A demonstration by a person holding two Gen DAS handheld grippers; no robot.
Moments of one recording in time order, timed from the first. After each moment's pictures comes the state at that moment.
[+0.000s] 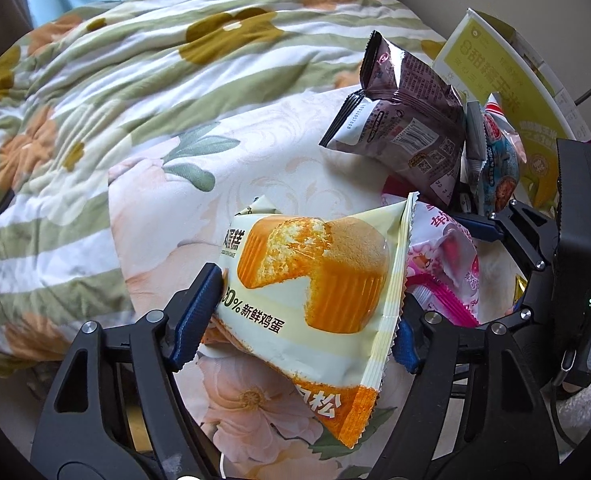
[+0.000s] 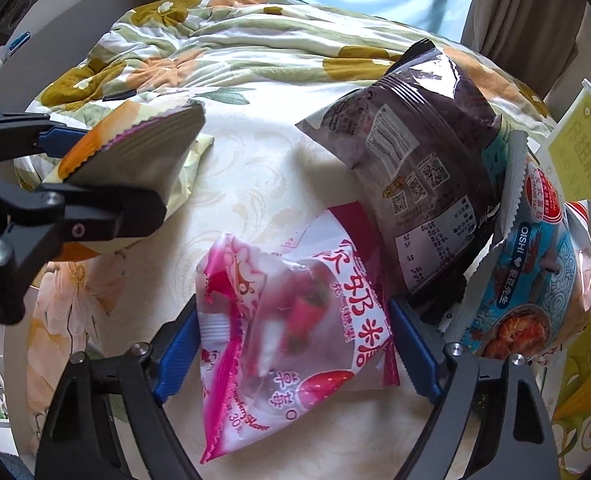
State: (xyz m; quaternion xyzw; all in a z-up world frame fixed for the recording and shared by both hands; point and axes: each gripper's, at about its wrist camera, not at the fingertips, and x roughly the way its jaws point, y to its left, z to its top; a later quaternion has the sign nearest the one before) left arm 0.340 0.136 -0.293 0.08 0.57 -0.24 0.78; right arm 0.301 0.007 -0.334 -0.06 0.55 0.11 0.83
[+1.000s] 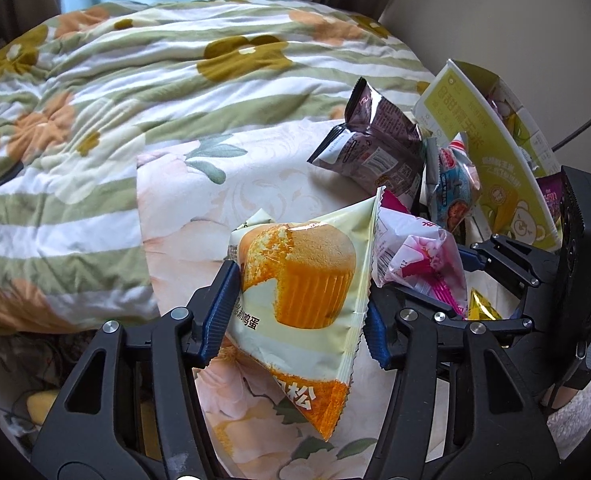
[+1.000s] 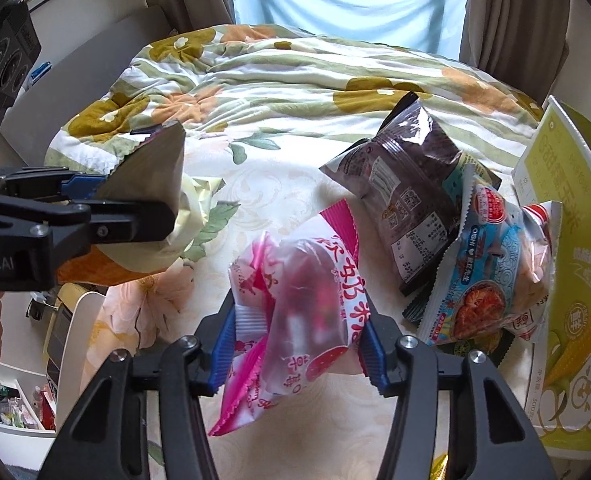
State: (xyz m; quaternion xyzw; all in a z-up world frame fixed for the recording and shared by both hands) left arm 0.302 0.164 -0.244 0.00 0.53 -0.23 0.81; right arm 0.267 0.005 -0.278 -0.02 0.51 0.13 0.85
